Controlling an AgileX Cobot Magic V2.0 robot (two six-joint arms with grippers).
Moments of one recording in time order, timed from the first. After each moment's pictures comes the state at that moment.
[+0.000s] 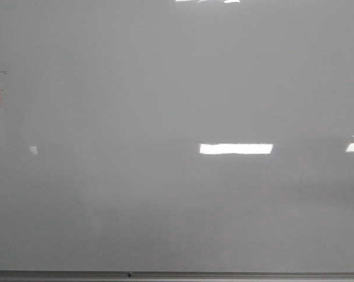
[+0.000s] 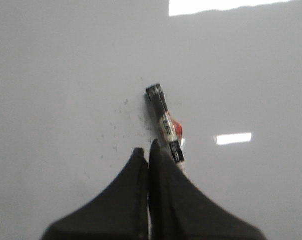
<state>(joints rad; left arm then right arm) -0.06 -0.01 0.01 -0.08 -0.01 0.16 -0.02 -0.01 0.03 0.07 0.12 0.00</state>
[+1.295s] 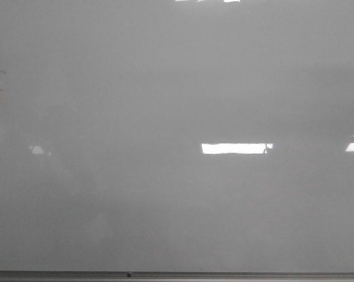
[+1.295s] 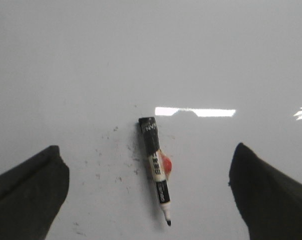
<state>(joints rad) -0.06 0.51 -0.37 -0.21 0.08 0.16 -0.02 0.31 -0.38 0.07 0.34 0.00</state>
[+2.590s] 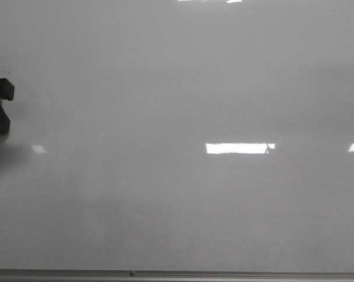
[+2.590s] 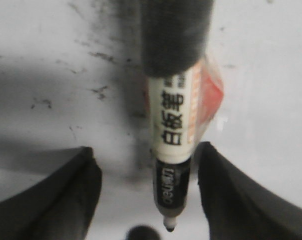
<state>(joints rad) -0.10 1.56 -0.77 -0.40 0.10 0.16 -0.02 0.31 -0.38 0.07 0.31 0.00</state>
